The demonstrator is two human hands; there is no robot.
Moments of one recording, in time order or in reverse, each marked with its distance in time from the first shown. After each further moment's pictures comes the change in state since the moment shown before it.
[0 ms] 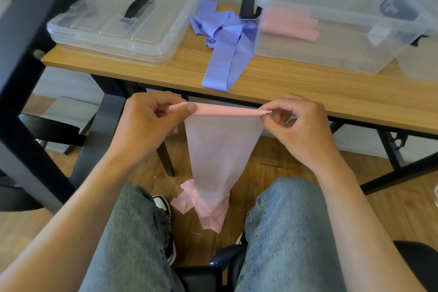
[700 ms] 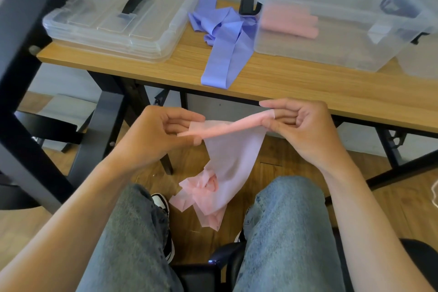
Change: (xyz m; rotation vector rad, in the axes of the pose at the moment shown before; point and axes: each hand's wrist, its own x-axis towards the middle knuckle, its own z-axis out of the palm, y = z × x) left_hand -0.007 -0.016 0.008 -0.083 -0.268 -0.100; right_hand -0.005 0.004 -0.008 0.337 -0.121 0.227
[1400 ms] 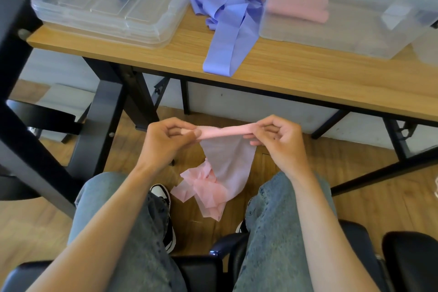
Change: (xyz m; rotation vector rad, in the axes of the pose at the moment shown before) left_hand 0.006 -0.082 0.045 -0.220 0.248 -0.137; right_hand -0.010 0.075 0.056 0.219 0.079 0.148
